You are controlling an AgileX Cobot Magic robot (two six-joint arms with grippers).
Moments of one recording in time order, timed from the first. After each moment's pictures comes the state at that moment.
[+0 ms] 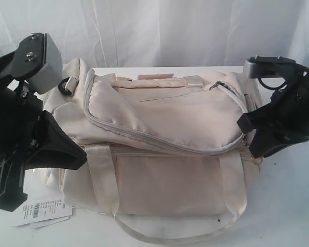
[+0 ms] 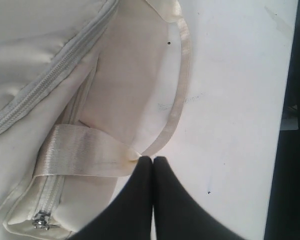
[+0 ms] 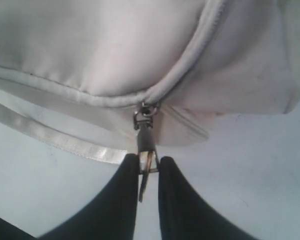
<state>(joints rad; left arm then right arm) -0.54 1.11 -0.93 -0.59 0.97 0.99 0.31 1.46 -1.08 0.31 1.14 -0.29</state>
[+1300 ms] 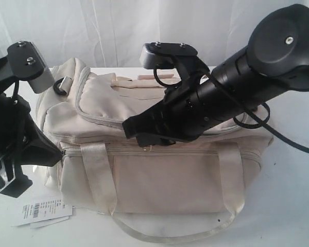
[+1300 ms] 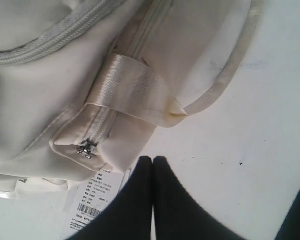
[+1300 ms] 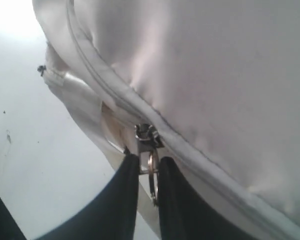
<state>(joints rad) -0.54 1.11 -0.93 -0.32 0.96 0.64 0.78 1.46 -1.06 0.59 0.65 -0.30</state>
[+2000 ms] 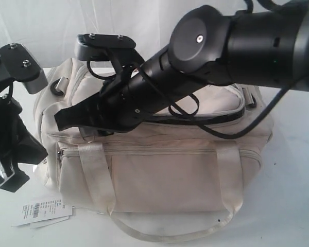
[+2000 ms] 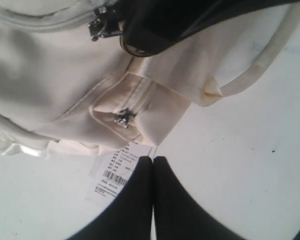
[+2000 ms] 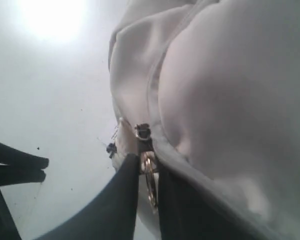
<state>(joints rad) -0.54 1.11 -0.93 -0.17 0.98 0.47 0.93 1.67 -1.29 0.63 0.57 -0.30</state>
